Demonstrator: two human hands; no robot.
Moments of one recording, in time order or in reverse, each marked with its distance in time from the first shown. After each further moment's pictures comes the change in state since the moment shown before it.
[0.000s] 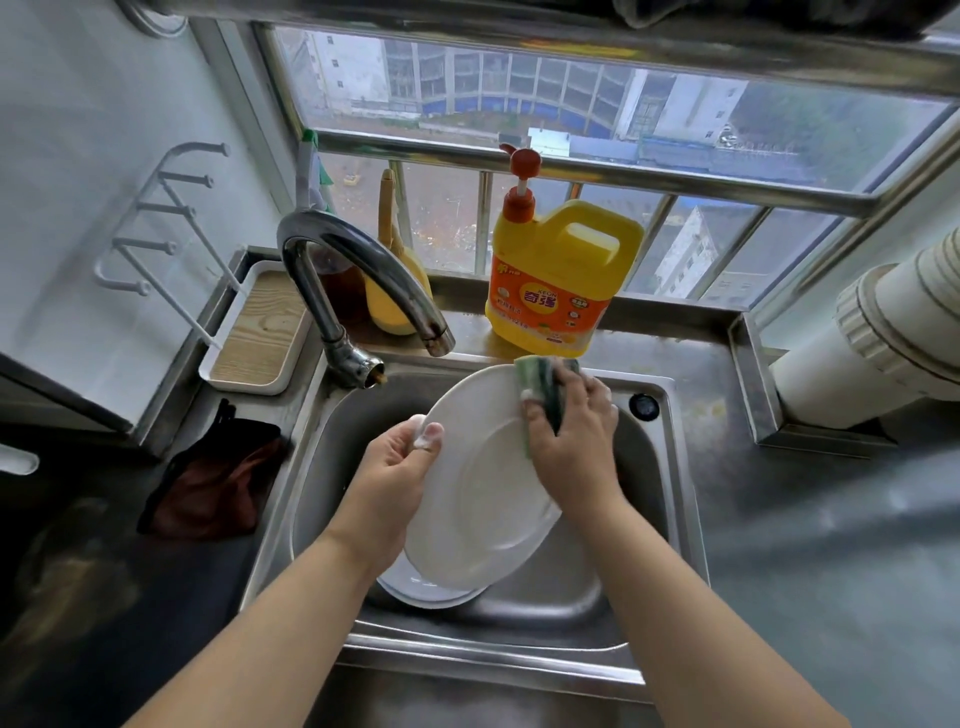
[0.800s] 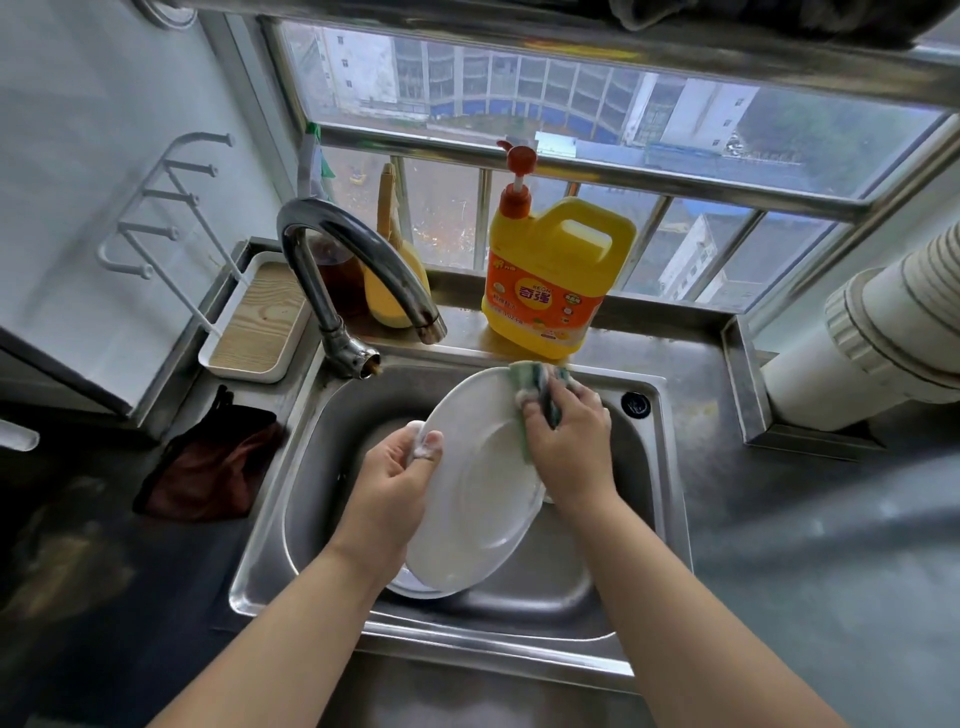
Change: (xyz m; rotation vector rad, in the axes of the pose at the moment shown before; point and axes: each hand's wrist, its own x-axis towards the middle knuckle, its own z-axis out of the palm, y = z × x) left_hand -0.019 -0.006 0.016 -0.004 0.101 0.010; right_hand -0.003 0.008 -0.006 0.021 0.014 0.006
